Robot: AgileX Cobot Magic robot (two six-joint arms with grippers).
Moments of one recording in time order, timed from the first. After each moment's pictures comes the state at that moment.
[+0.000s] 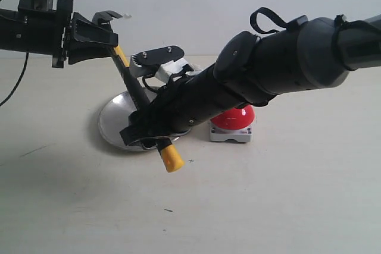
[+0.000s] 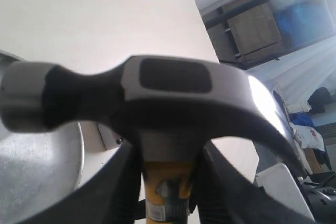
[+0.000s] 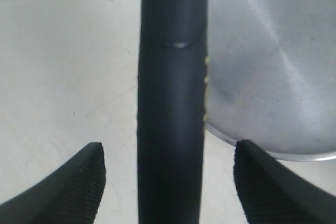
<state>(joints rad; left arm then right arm) 0.00 1.99 -1.37 -1.41 1.19 0.99 0.55 1.93 -1.19 0.93 0.34 -0.81</state>
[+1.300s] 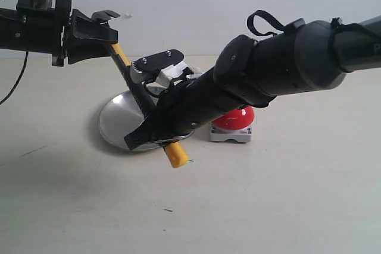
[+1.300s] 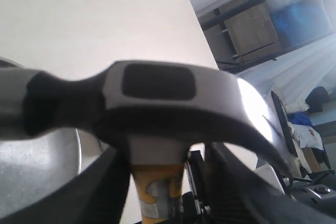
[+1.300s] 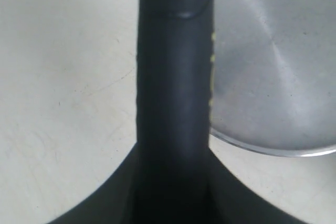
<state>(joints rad) 0.00 1.99 -1.37 -1.42 1.19 1.01 0.55 1.94 -1.19 0.87 0.33 -0.80</state>
